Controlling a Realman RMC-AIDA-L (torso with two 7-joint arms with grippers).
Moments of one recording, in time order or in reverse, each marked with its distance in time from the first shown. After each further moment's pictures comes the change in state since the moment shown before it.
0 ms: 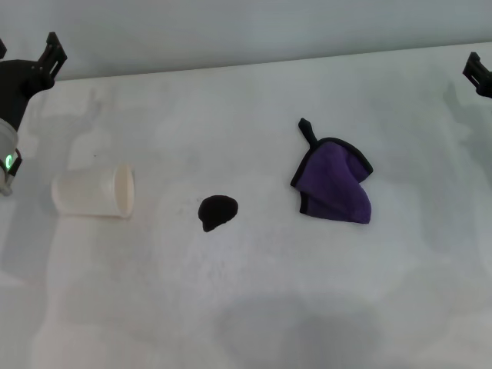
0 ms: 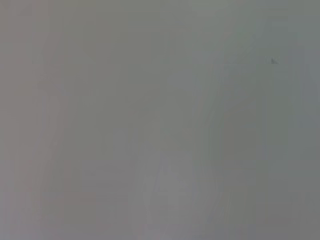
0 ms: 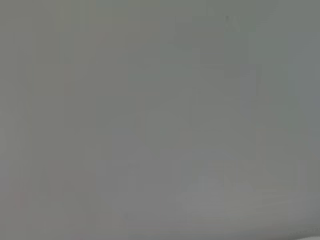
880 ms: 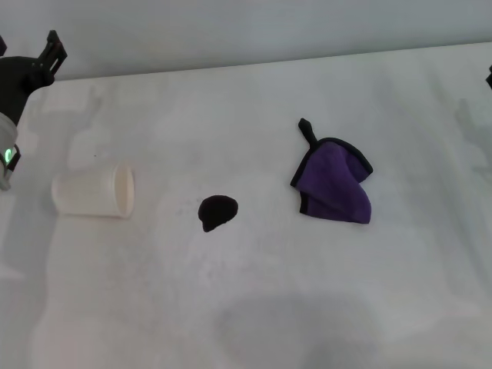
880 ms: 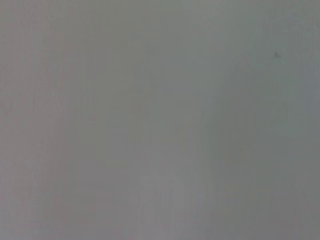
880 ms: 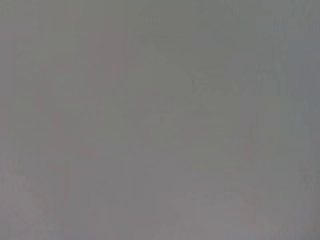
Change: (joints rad) left arm -0.020 0.007 -0.022 -0.008 0.018 -0.037 0.004; right arm -0.104 0.001 0.041 0.134 -0.007 0.364 0.064
